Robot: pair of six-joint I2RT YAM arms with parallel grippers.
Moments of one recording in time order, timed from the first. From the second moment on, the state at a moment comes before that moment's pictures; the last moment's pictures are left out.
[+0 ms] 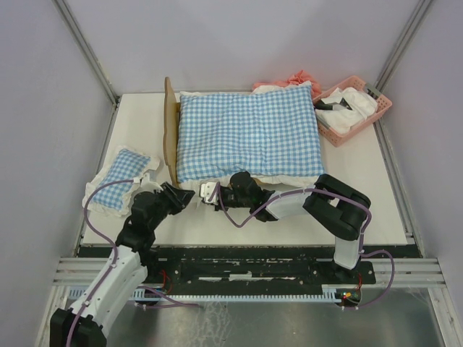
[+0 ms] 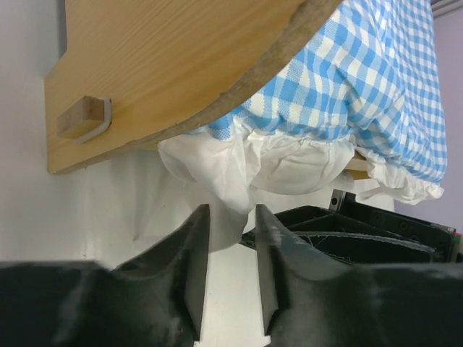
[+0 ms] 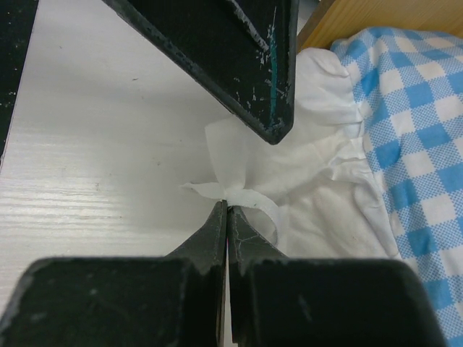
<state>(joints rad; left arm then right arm) -0.28 0.52 0.17 0.01 0.14 -0.83 1.00 1.87 0.88 0.66 -0.39 -0.48</state>
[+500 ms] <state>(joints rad) -0.29 0.61 0.31 -0.03 0.09 -0.91 1.00 1.87 0.92 0.65 -0.43 -0.59</state>
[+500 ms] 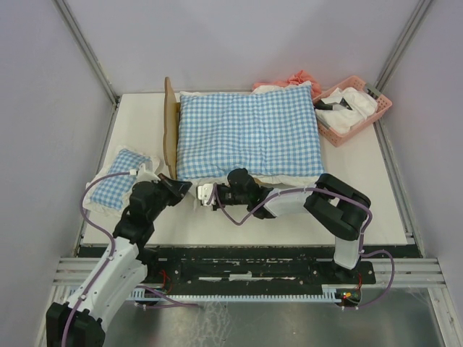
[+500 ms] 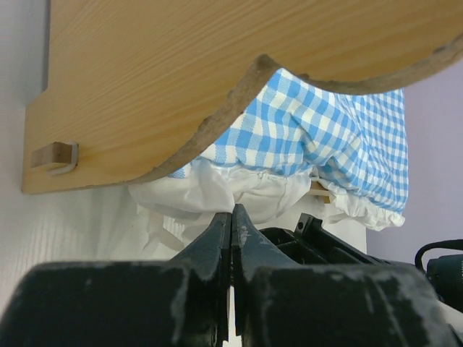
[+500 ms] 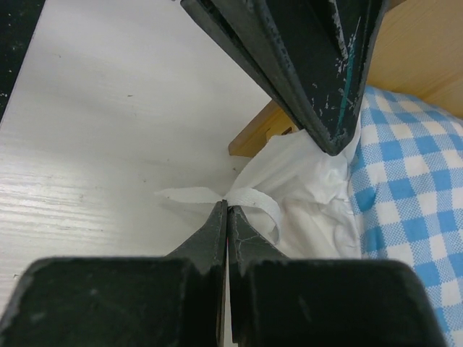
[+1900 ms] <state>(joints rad) -0.29 0.69 0.39 -0.07 -0.08 -1.00 1.10 1.86 1.05 0.18 -0.36 -0.94</state>
